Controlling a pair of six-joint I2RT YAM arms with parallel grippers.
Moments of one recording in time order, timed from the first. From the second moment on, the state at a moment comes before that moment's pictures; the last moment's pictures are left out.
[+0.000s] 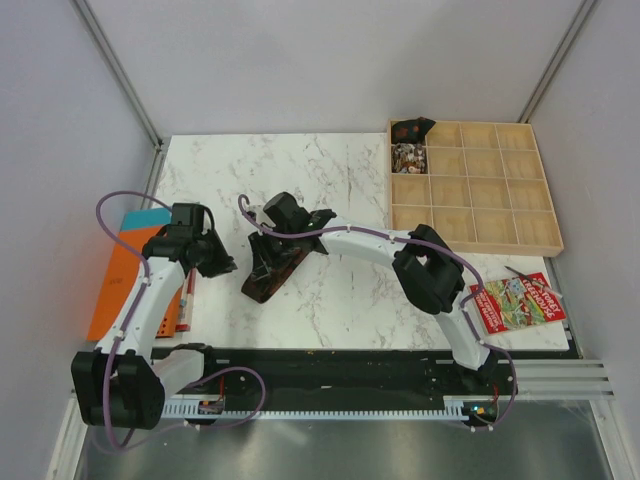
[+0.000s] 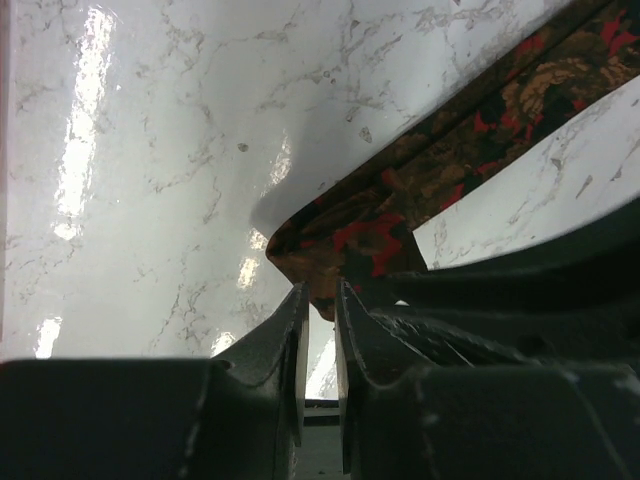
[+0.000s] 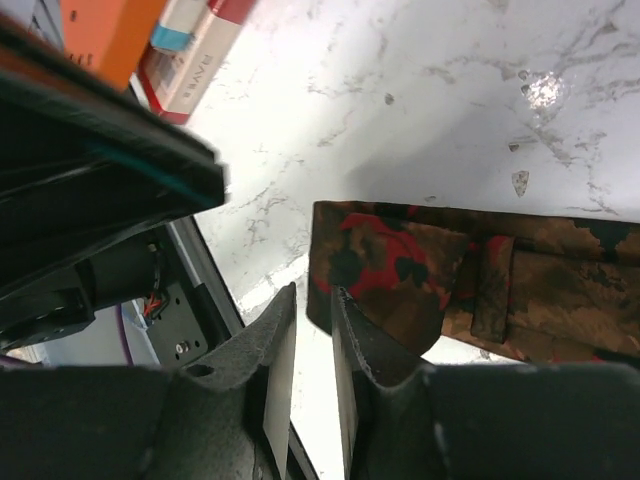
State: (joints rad) left arm -0.06 1.11 0.85 -0.80 0.10 -0.55; right arm 0.95 2.17 1.72 -0.34 -0.50 0.42
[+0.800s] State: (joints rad) left arm -0.07 0.99 0.77 -0.77 0.16 -0.60; right arm 0.90 2.26 1.75 -0.32 -0.52 0.46
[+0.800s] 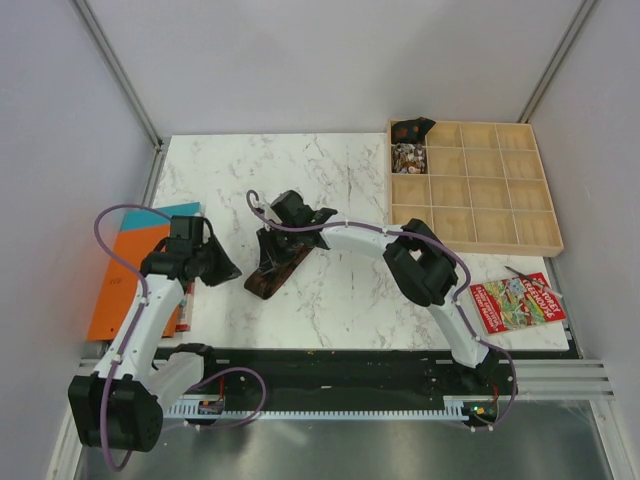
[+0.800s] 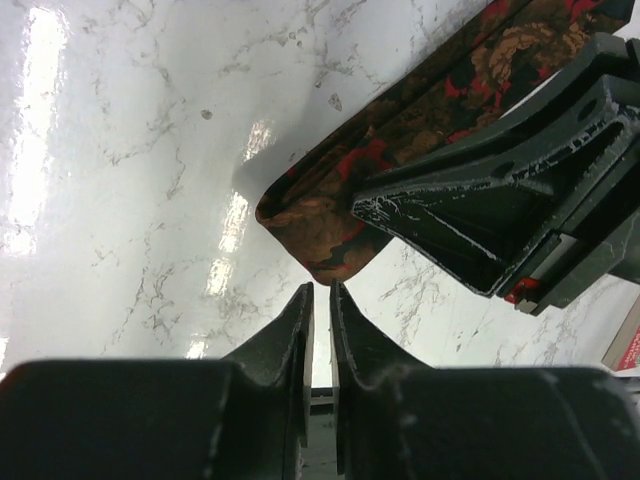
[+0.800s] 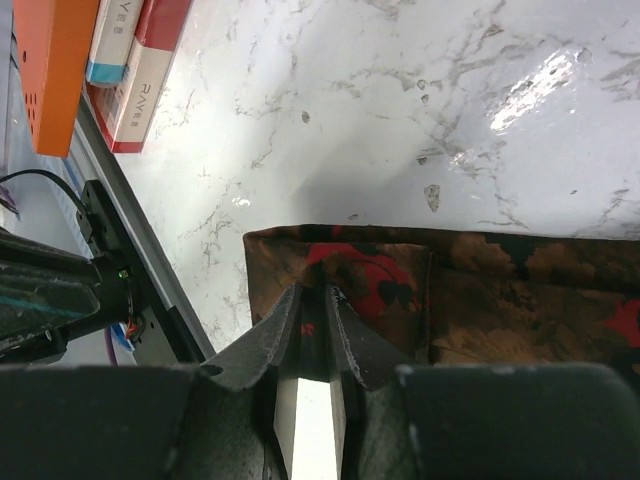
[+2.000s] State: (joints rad) left arm -0.17 1.02 0.46 -0.39 0.16 -0.83; right arm 0.84 2.23 1.54 -0.08 -0.62 0.52
